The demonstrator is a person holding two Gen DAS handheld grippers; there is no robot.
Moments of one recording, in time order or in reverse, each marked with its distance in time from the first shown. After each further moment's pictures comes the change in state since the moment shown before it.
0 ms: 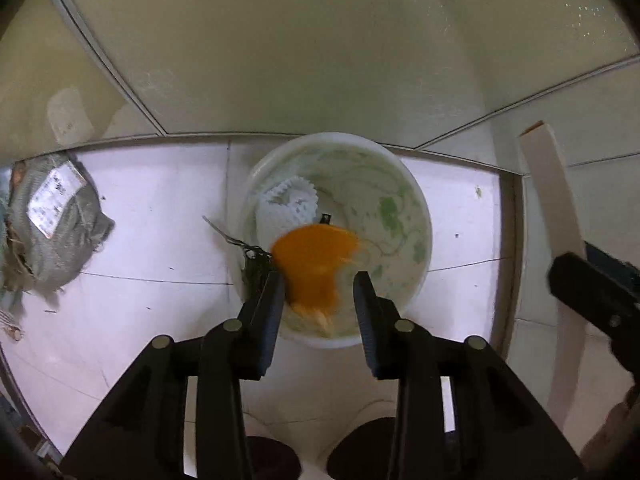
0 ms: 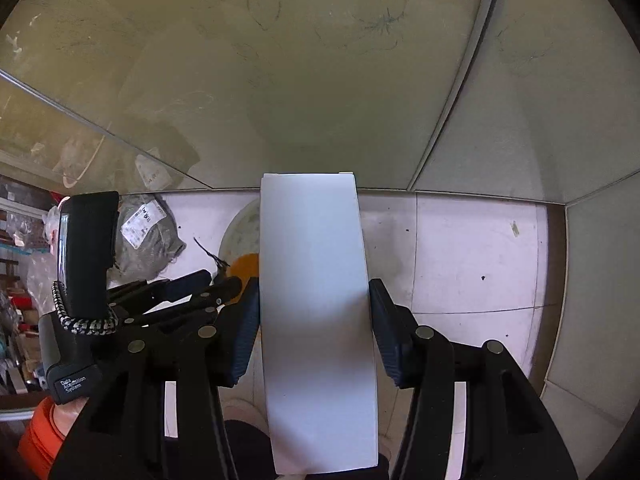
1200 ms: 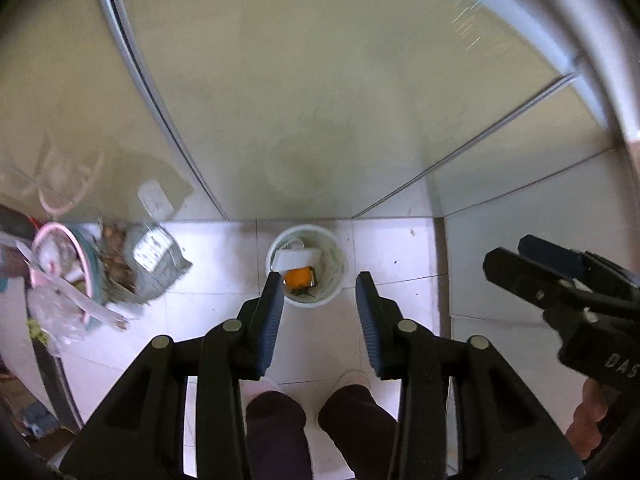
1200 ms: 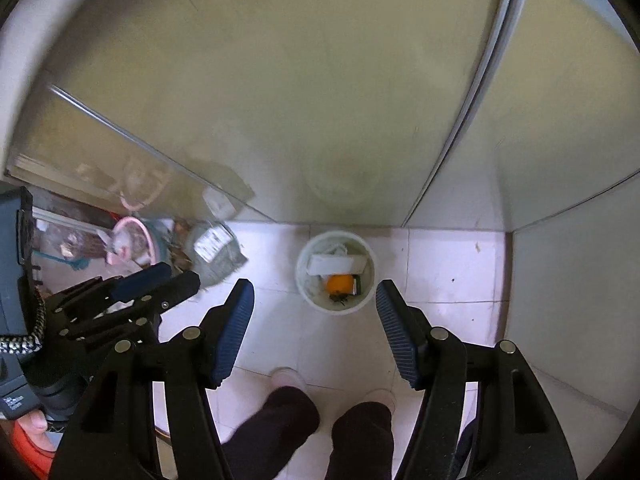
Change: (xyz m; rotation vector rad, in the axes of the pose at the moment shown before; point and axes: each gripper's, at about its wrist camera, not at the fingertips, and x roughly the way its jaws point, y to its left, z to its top) left arm -0.372 -0.083 -0.010 0.085 -0.182 0.048; right arm -0.256 0.059 0.029 -0.003 -0.056 0.024
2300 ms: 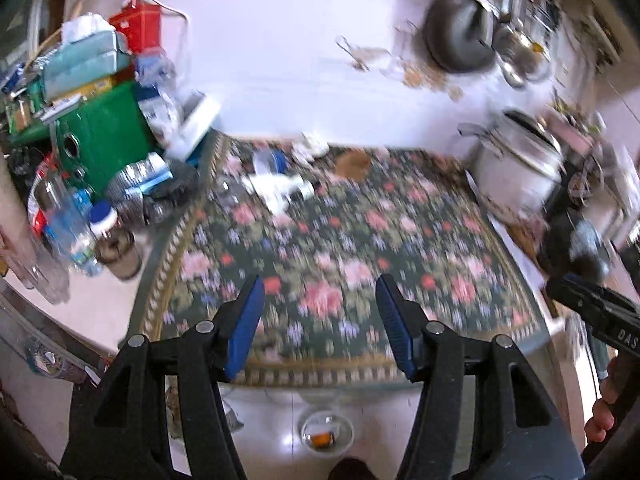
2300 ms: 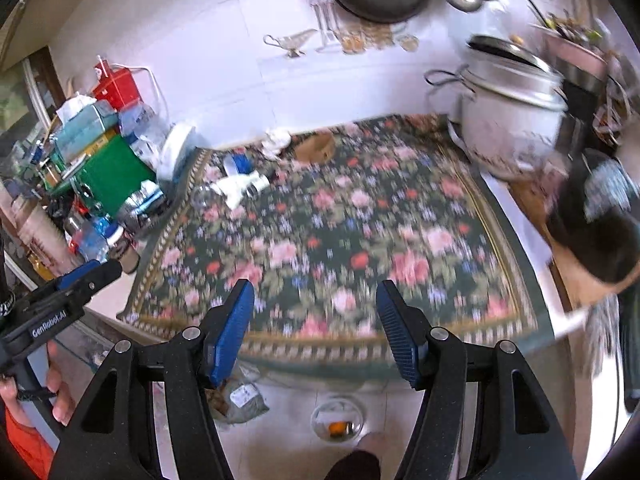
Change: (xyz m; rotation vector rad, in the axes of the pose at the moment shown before) left arm -0.365 -0.016 0.167 -0.007 -0.623 0.101; right arm -0.328 0.044 0.132 -0.061 -0.549 -0.004
